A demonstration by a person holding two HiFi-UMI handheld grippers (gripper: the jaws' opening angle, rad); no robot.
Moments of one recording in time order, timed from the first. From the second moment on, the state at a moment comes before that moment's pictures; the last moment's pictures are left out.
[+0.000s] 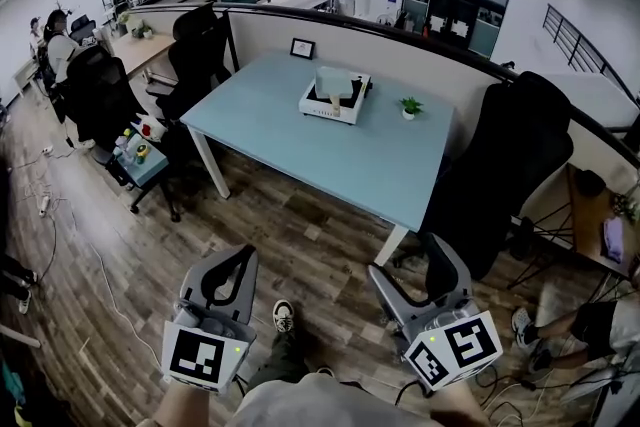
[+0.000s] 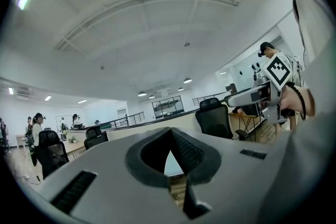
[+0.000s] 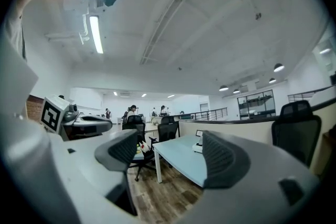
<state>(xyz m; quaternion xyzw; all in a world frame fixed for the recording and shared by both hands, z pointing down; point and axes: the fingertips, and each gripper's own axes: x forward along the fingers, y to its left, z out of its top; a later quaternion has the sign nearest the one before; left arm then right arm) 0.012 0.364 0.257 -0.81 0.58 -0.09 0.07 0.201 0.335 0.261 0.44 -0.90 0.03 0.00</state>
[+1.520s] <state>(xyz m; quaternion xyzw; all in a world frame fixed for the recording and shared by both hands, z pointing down) -0.164 0.012 0.339 -0.84 0.51 -0.17 0.02 0.018 -0.015 0.393 0.48 -0.85 0.17 0.12</state>
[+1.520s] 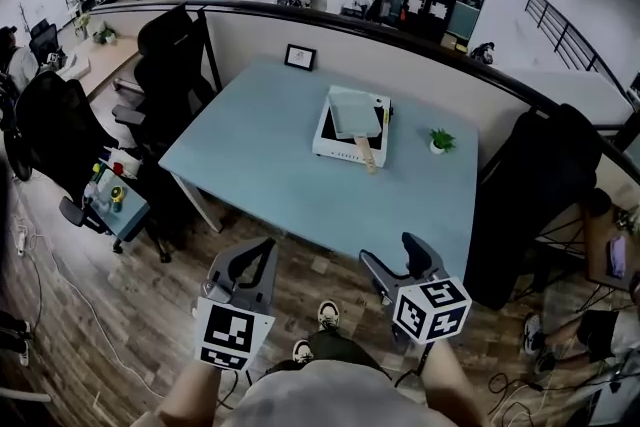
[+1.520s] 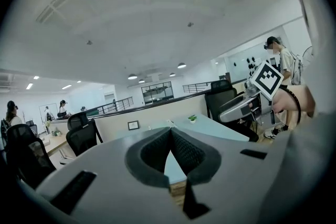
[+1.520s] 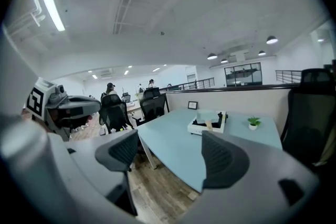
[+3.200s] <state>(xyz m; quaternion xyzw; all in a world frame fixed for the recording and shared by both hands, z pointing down) -0.113 -0.373 0.513 -0.84 0.43 -0.33 -0.06 0.036 -0.404 0.599 0.43 -0.77 0.39 0.26</state>
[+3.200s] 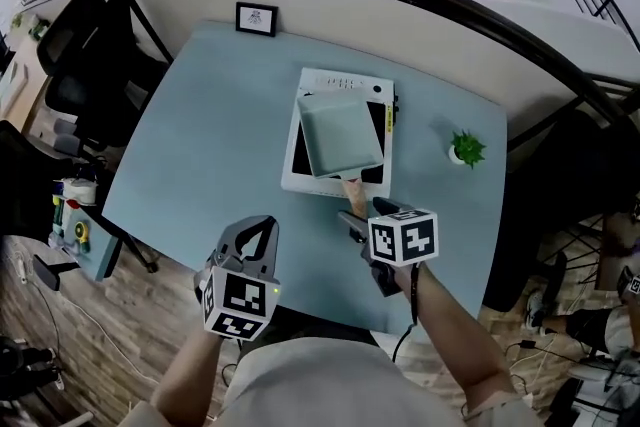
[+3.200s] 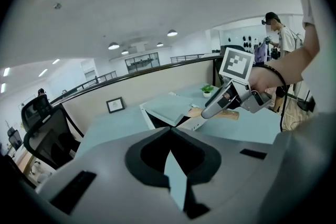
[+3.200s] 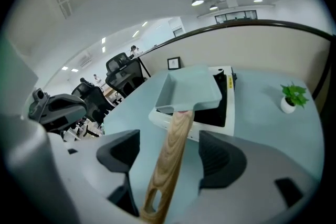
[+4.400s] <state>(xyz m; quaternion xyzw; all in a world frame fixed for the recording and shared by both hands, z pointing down) -0.152 -0.403 0.580 -0.86 0.35 -0.36 -0.11 0.015 -0.427 0.678 0.44 -0.70 0.45 0.33</state>
